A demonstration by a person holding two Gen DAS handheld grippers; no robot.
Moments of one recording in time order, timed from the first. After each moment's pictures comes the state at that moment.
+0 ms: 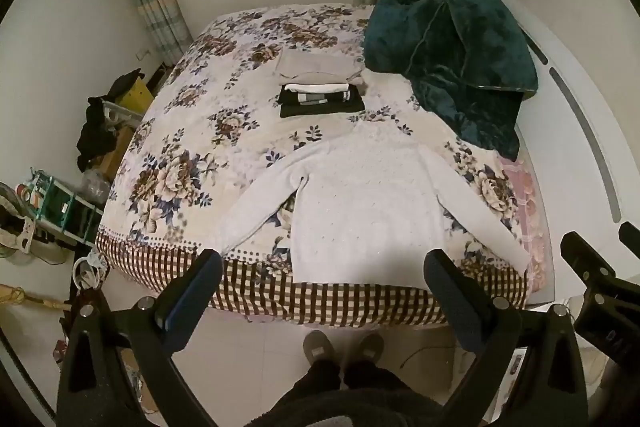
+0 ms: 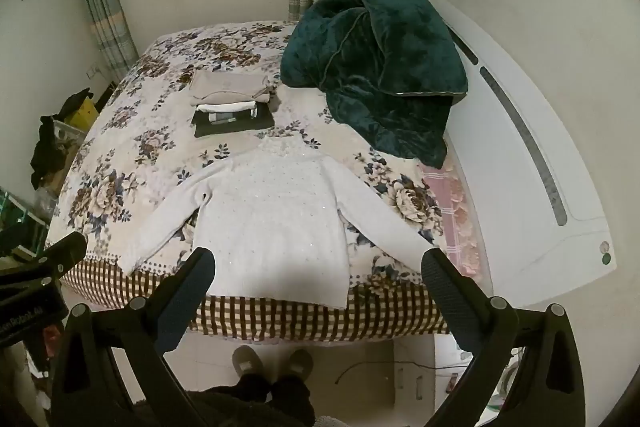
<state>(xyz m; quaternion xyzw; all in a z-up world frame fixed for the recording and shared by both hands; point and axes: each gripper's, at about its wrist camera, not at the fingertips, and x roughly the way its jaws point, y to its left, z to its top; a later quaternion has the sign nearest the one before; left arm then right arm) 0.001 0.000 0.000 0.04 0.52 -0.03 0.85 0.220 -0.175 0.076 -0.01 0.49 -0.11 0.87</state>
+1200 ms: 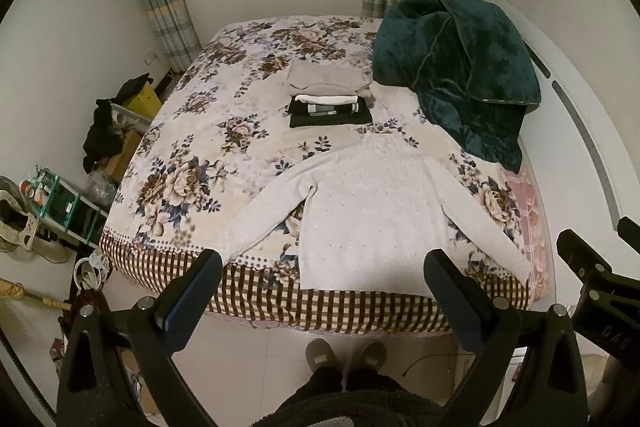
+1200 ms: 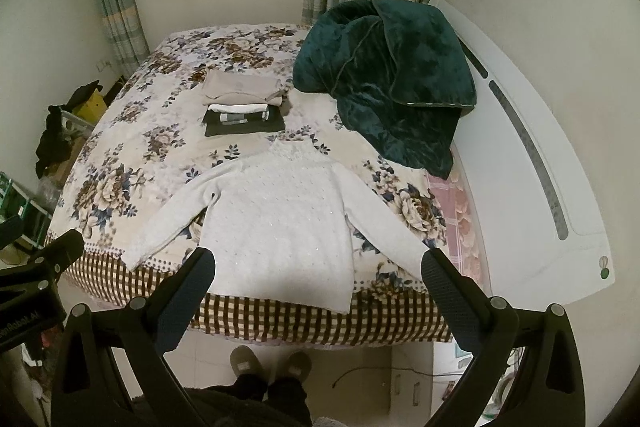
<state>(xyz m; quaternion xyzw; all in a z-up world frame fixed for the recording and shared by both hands) 0.000 0.014 0.011 0.03 0.50 -0.01 0.86 0.228 -0.167 0.084 -0.02 0.48 -0.10 0.87</state>
